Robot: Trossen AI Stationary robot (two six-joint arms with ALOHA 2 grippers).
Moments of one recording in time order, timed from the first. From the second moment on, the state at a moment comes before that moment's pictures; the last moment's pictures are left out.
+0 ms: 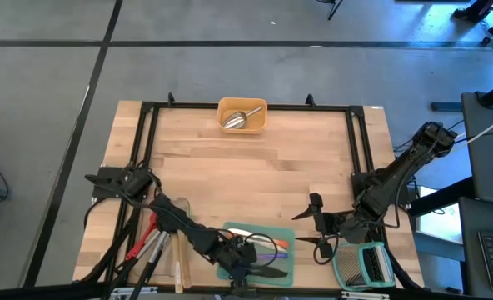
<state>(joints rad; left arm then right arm) -0.60 2.16 1.45 -0.13 -0.11 -0.82 0.83 1.25 0.64 0.05 0.60 0.36</state>
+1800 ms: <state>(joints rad) 0.06 1.06 0.46 0.41 0.02 0.11 -0.19 1.19 0.36 0.61 -0.04 -0.10</state>
